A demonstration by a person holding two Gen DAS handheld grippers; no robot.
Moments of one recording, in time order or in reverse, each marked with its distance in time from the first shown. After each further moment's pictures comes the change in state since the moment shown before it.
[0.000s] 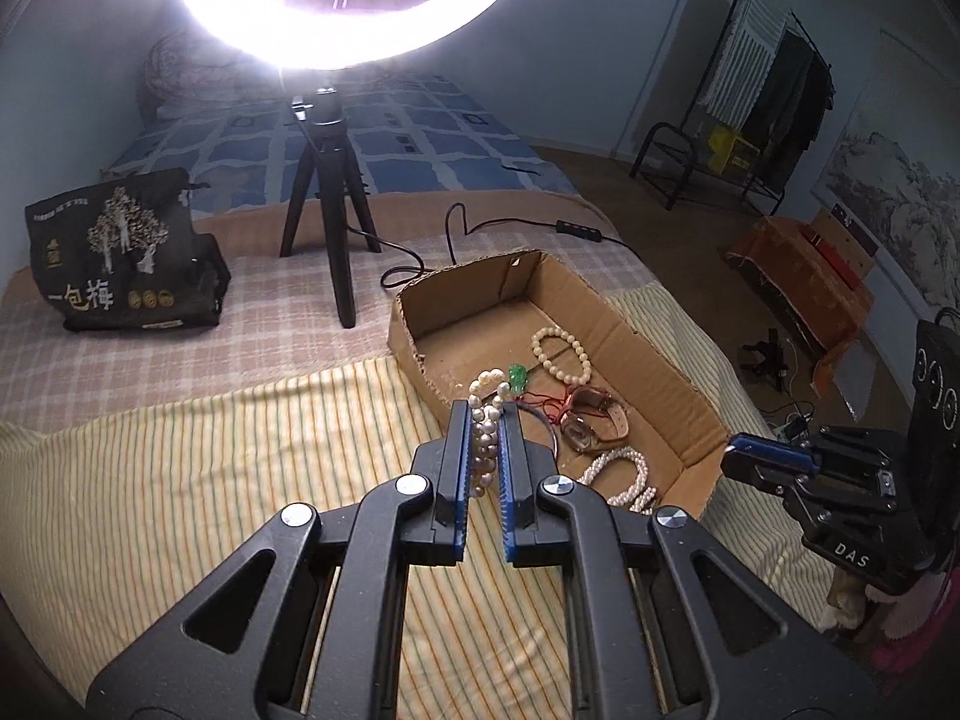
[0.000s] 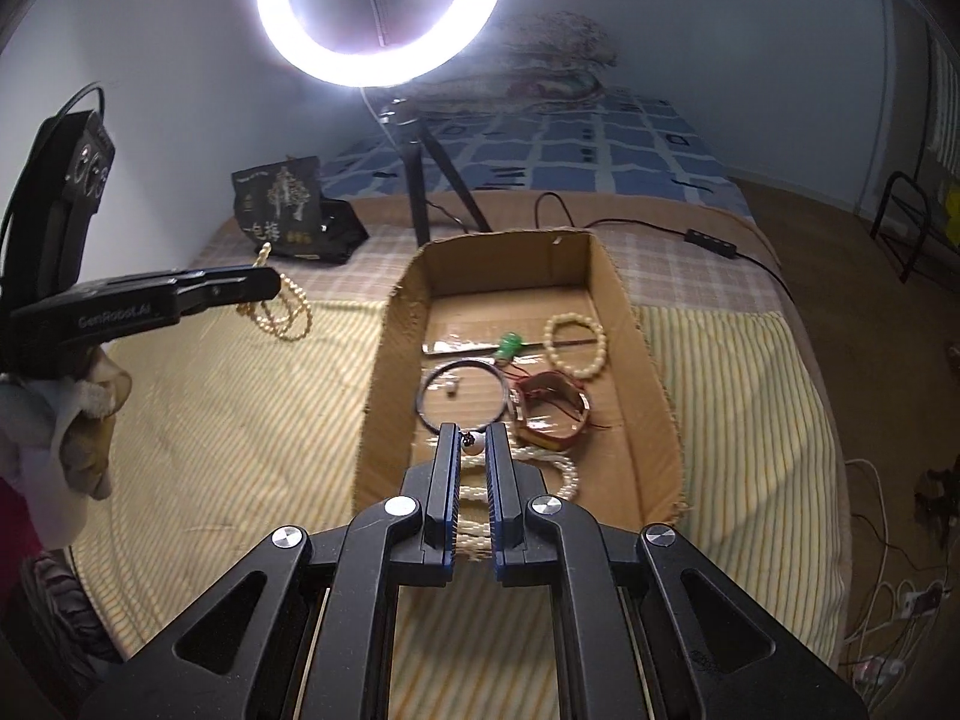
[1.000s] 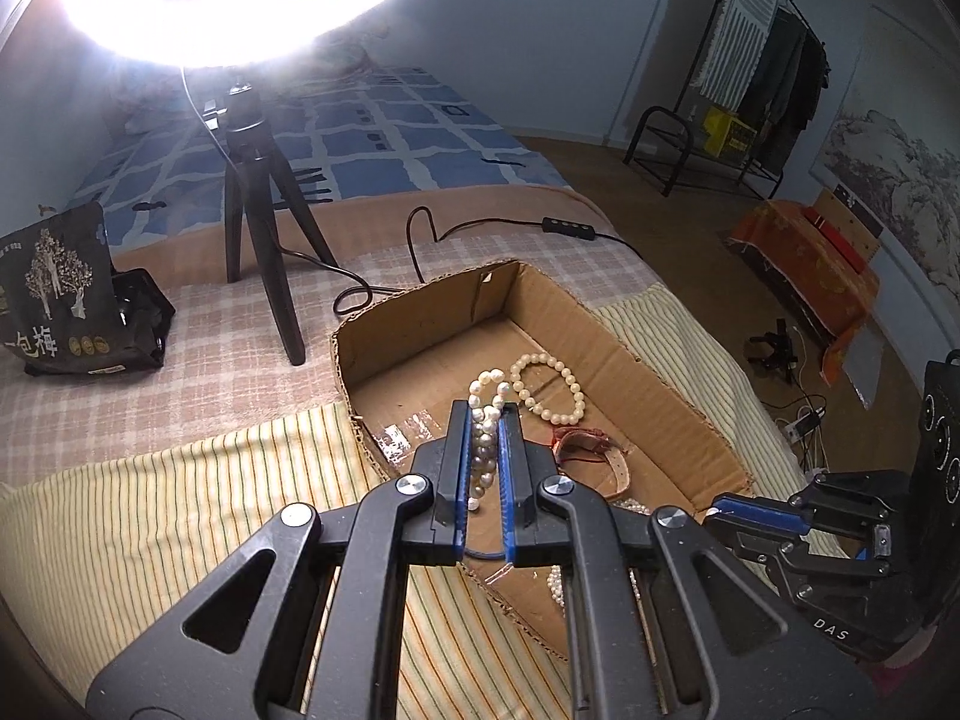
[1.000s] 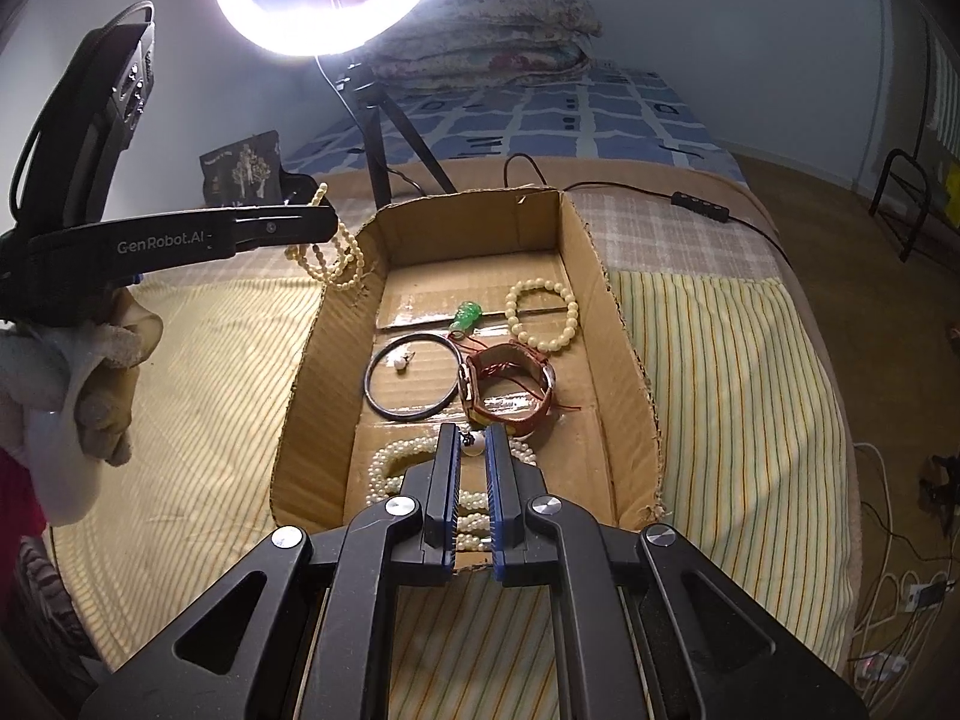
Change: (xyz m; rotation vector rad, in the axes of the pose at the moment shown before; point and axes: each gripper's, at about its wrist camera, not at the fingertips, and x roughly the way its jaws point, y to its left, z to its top) left arm 0.059 -0.025 0.024 0.046 0.014 0.002; right arm 0.030 -0.029 -0.008 0.019 0.047 -0.003
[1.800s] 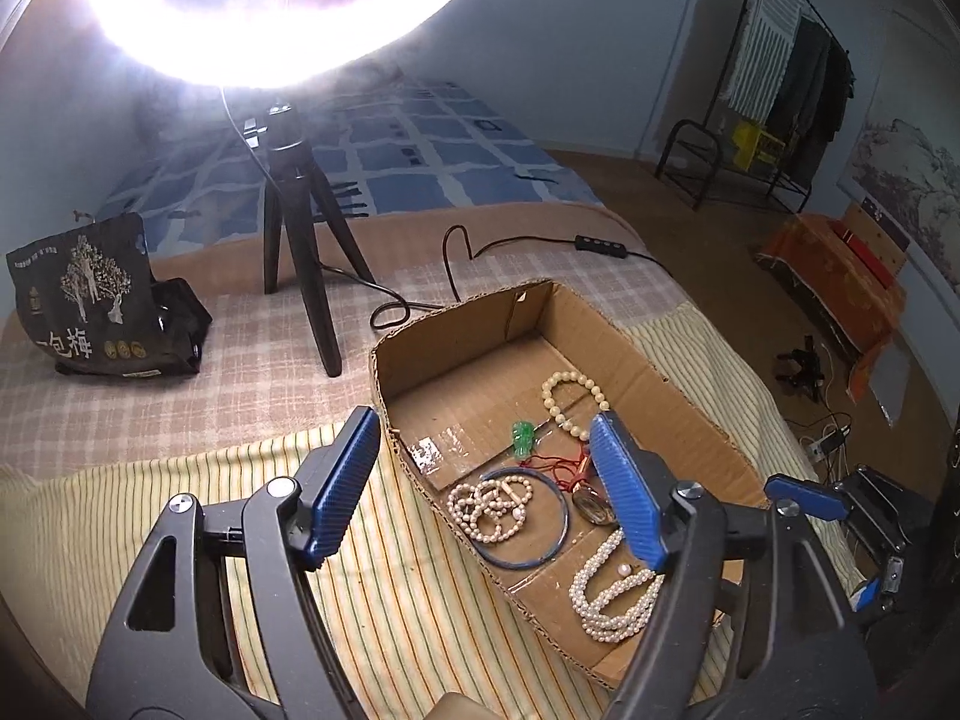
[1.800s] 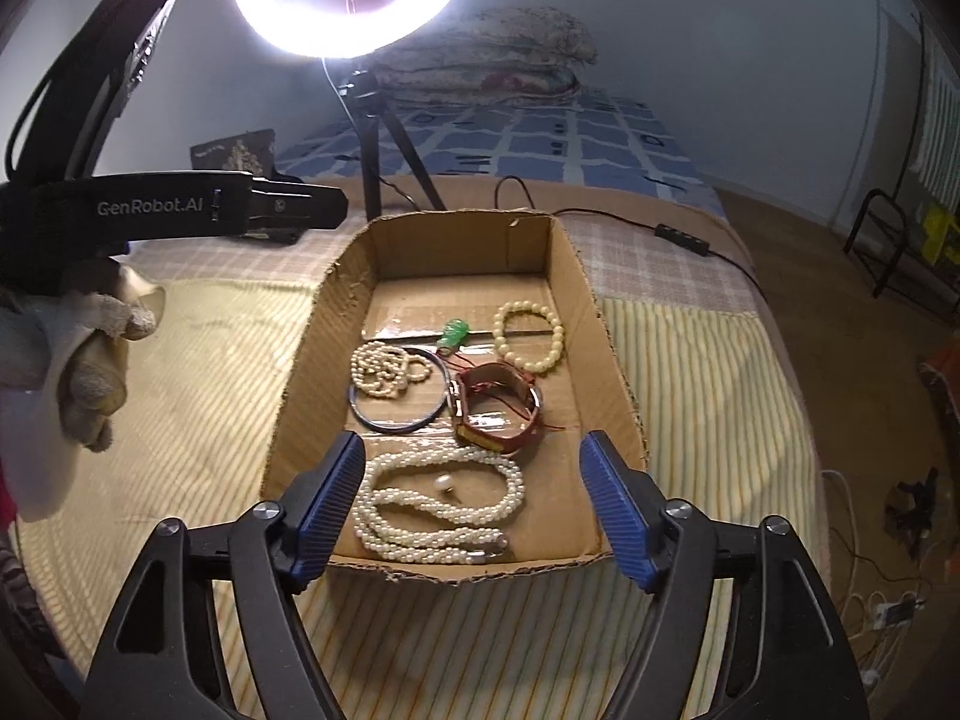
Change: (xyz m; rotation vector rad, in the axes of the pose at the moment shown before) left arm -0.009 0.003 0.004 -0.020 -0.029 0.083; right arm -0.002 0.017 0.000 -0.060 -0.043 -0.106
